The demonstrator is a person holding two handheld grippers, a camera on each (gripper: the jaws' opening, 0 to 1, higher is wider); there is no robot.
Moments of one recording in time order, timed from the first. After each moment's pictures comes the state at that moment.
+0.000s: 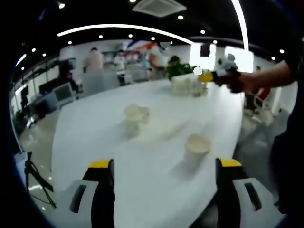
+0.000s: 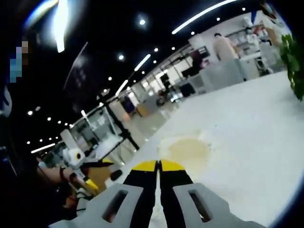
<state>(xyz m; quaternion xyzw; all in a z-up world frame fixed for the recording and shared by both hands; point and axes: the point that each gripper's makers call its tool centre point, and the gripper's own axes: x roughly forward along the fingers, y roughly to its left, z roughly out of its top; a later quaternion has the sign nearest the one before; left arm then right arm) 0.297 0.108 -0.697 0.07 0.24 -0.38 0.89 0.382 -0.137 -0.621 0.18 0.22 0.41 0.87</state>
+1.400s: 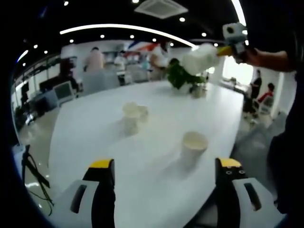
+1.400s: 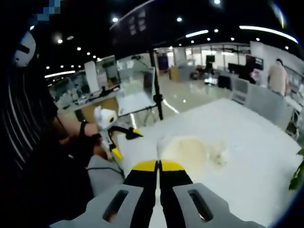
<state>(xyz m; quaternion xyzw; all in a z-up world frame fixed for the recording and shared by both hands) 0.286 0.107 -0.703 0.05 0.23 -0.38 0.89 0.303 -0.079 -0.548 -0.11 0.25 0.55 0.79</state>
